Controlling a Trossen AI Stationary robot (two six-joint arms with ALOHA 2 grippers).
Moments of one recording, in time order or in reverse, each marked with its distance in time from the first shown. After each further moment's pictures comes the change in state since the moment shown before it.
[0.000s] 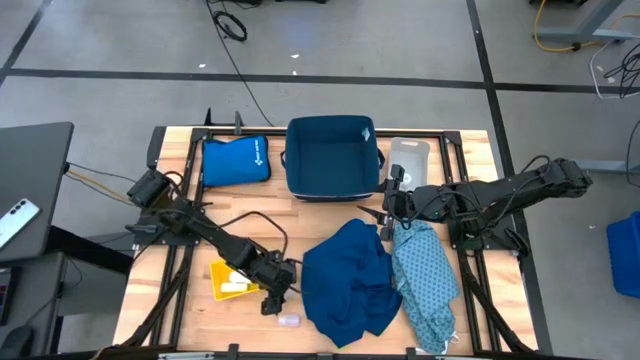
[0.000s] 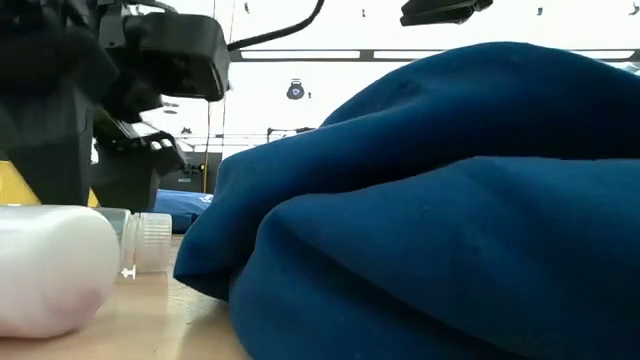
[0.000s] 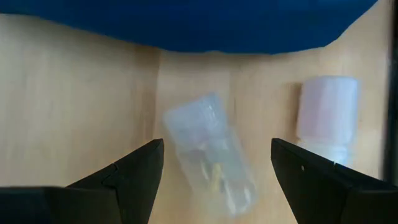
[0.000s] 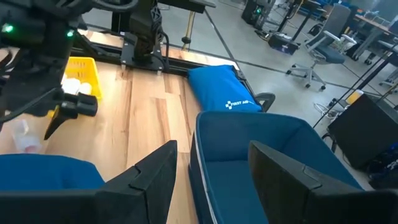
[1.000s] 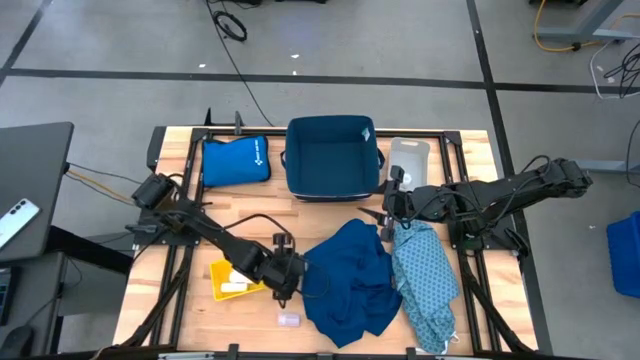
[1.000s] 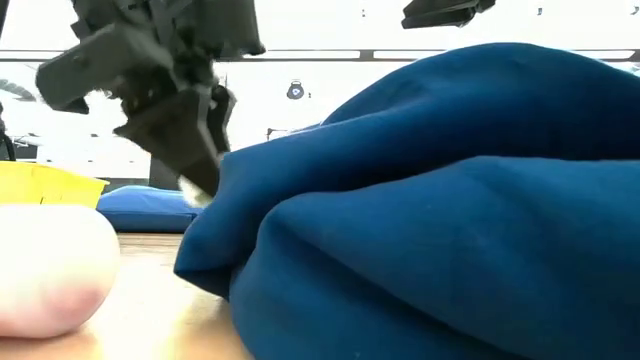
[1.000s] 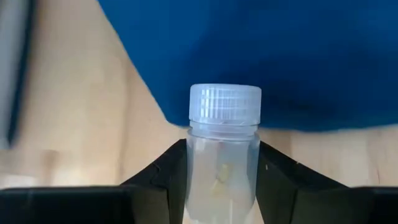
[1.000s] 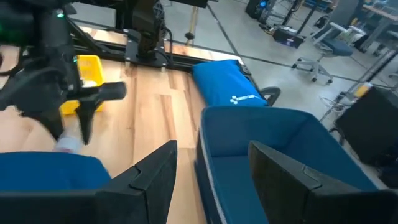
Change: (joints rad) left arm -0.006 0.018 0.117 -0.152 -0.504 0.256; right arm 0.000 0.000 0.000 -0.021 -0.024 0.037
